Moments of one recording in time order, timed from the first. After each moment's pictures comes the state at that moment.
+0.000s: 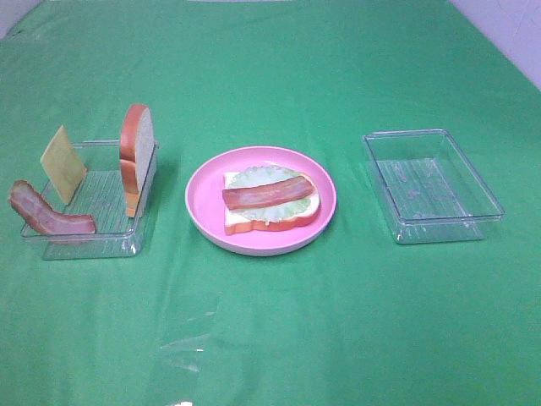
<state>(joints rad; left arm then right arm) 0.05 -0.01 -0.52 0.00 1.08 -0.06 0.07 0.00 -0.46 0.00 1.10 -0.01</state>
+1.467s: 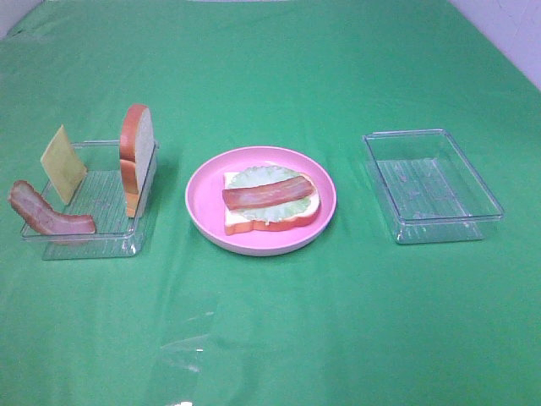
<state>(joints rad) 0.05 -0.01 -0.52 0.00 1.08 -0.06 0.07 0.00 -0.46 0.00 1.10 -0.01</state>
